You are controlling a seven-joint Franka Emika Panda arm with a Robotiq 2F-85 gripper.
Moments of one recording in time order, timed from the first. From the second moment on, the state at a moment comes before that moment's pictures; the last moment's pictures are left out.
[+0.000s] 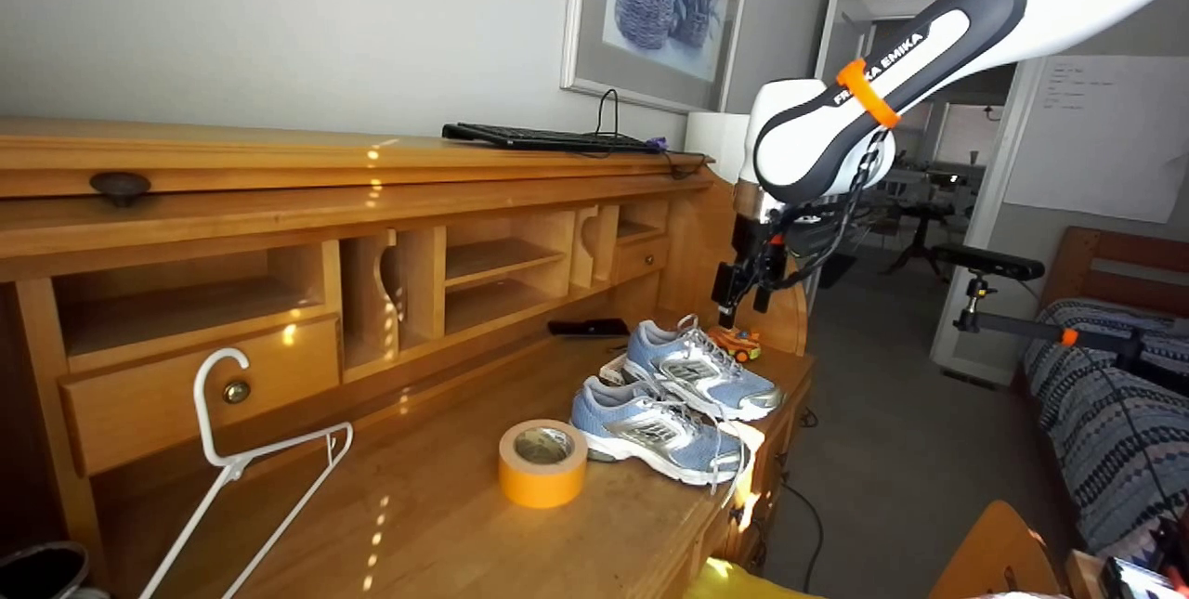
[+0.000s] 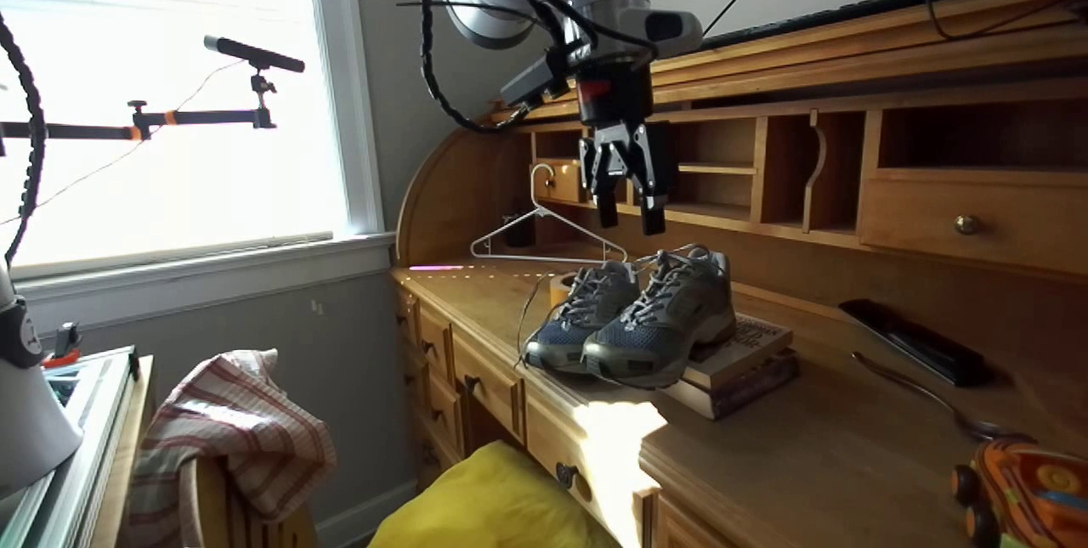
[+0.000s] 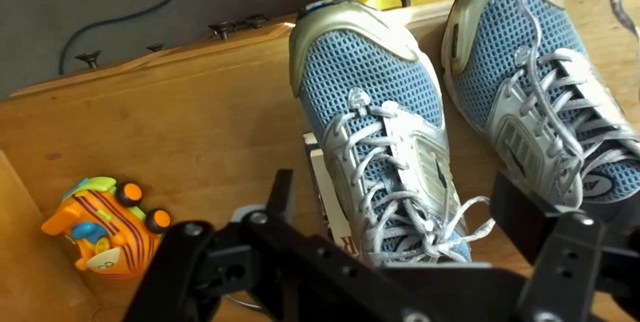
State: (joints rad) arm -0.20 0.21 -0.20 -2.11 -0.07 2.42 -0.09
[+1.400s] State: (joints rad) arm -0.17 0.39 -0.18 -2.00 -0.08 2.51 -0.03
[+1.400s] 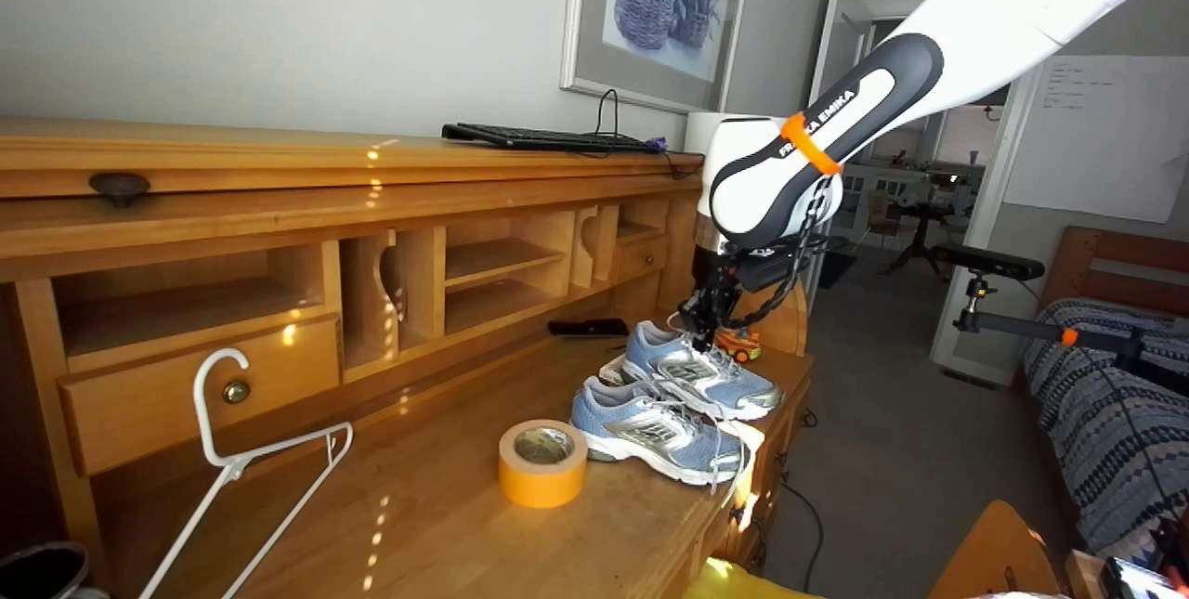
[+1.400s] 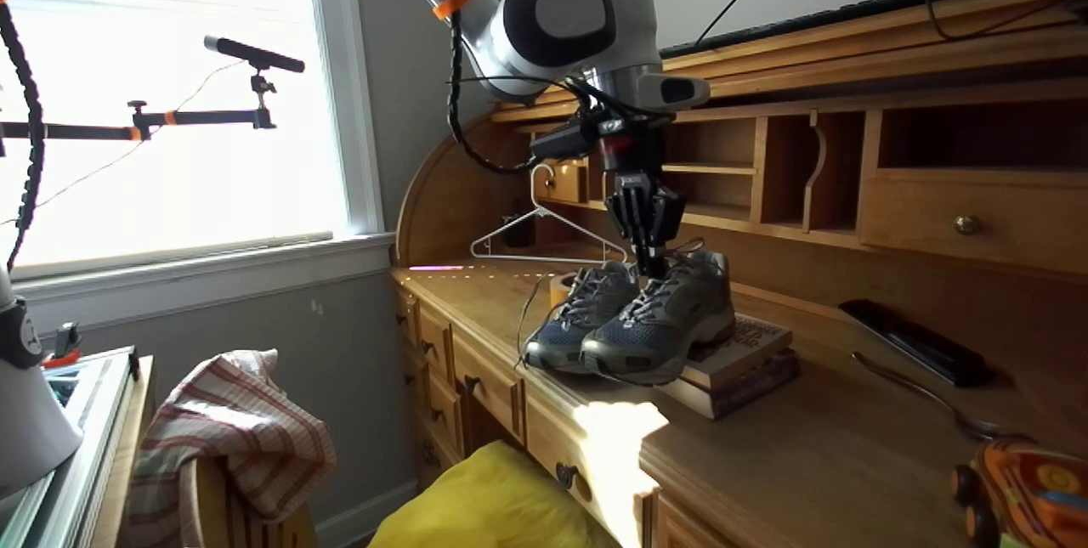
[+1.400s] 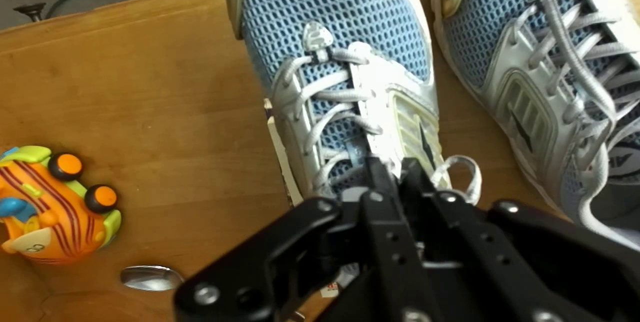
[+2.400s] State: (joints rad) arm -0.18 0.32 -0.19 -1.99 -0.06 2.50 -0.02
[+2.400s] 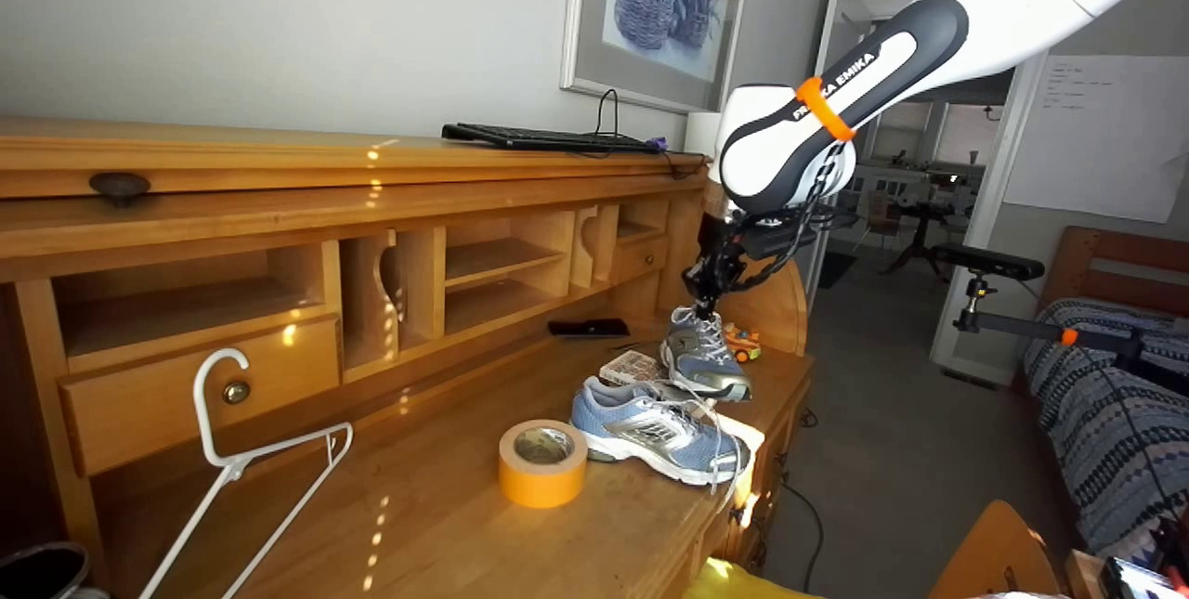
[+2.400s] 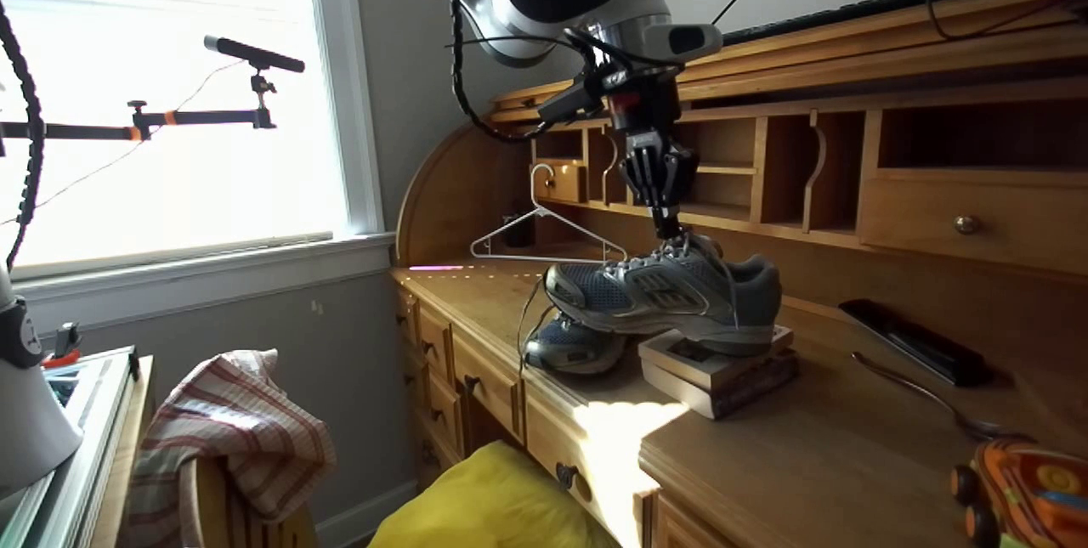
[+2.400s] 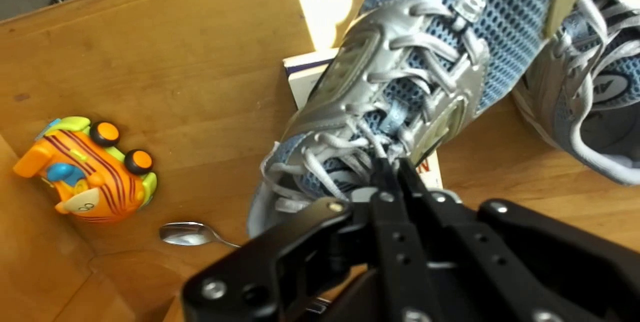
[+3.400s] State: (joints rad) arm -0.18 0.34 -0.19 -1.98 -0.06 2.49 0.02
